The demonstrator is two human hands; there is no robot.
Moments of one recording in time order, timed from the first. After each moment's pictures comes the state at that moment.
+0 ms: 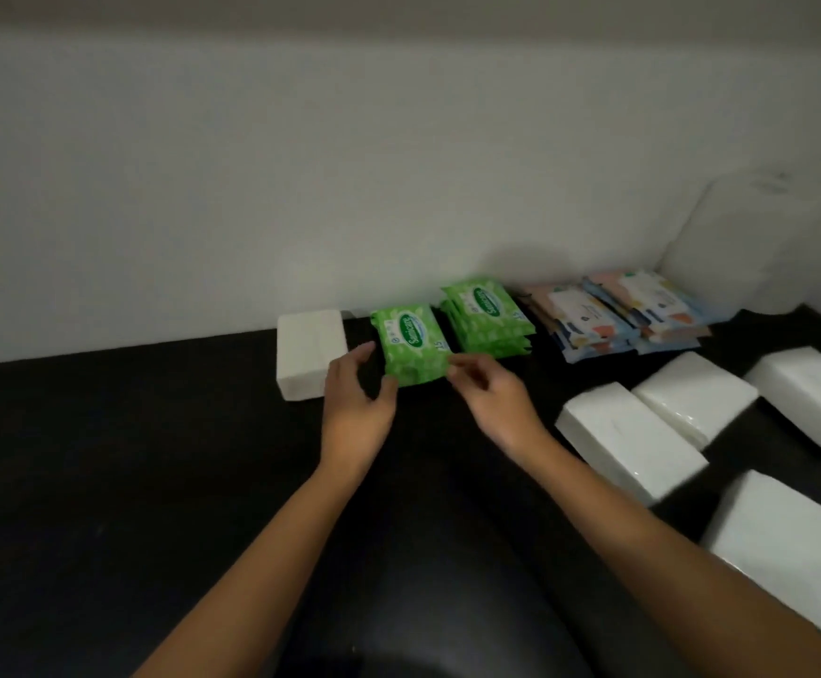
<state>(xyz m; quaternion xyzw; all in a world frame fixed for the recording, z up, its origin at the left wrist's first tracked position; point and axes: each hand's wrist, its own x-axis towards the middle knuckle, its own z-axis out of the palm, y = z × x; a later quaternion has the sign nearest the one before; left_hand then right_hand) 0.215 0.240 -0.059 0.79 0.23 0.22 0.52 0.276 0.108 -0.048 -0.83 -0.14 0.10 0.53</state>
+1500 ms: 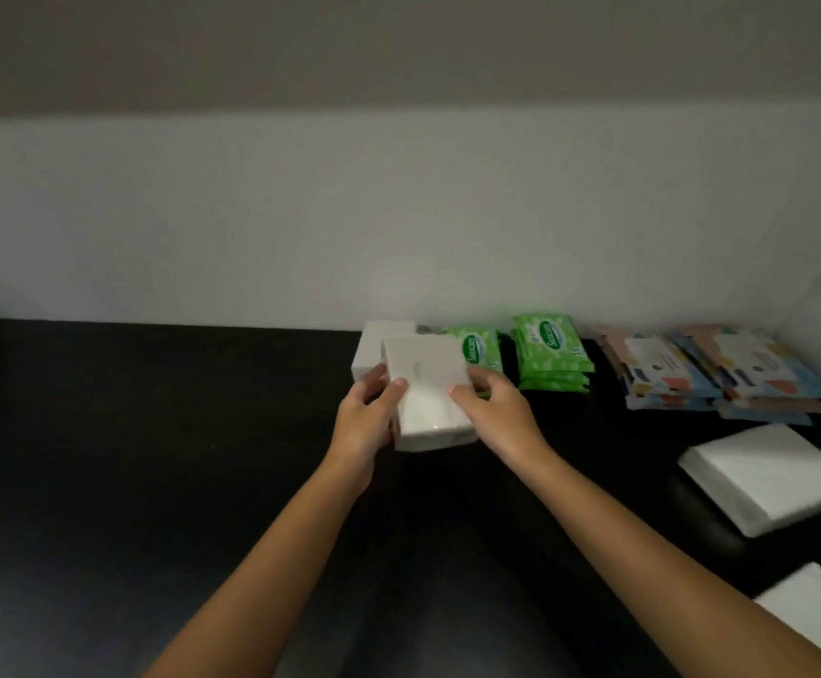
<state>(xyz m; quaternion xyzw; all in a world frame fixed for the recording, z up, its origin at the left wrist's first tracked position) 0.159 0.212 -0.021 0.56 0.35 0.22 0.72 0.254 0.107 -0.018 -0.80 -0.23 0.19 0.52</state>
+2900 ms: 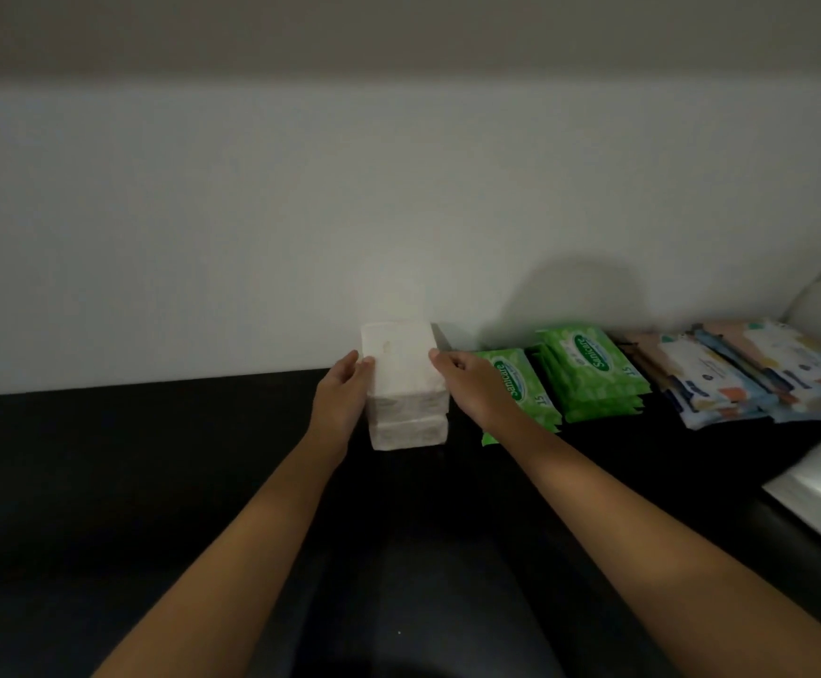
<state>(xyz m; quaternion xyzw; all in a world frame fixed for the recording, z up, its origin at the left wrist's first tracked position) 0.238 0.374 -0.040 0.63 0.34 0.16 0.68 0.316 0.255 -0.030 -0.85 -0.16 0.16 0.48</state>
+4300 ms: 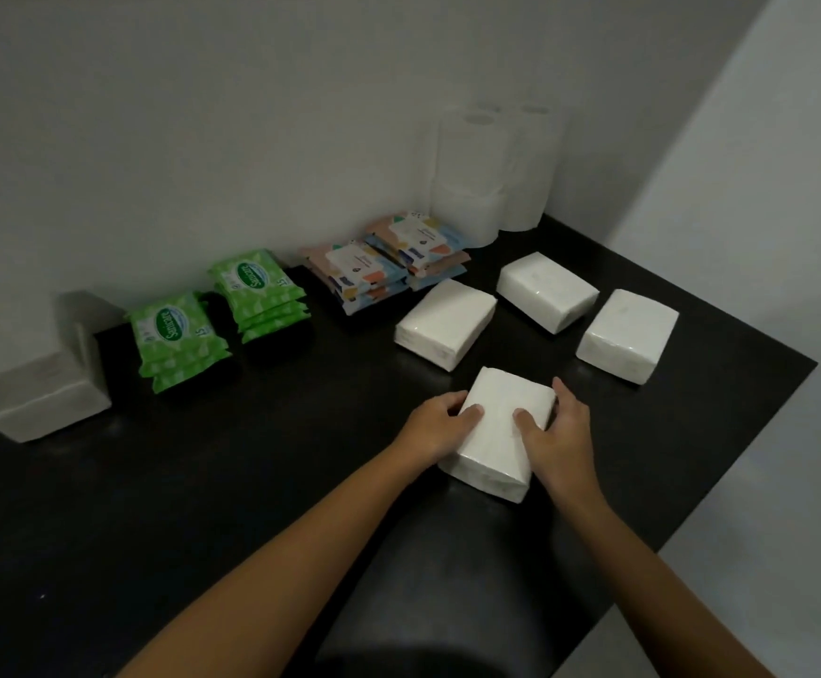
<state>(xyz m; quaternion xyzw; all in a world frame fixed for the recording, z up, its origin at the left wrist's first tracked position) 0.248 -0.031 -0.074 0.82 0.04 -0.23 0.53 0.218 -0.162 -0.077 -0.84 0.20 -0.05 0.50</state>
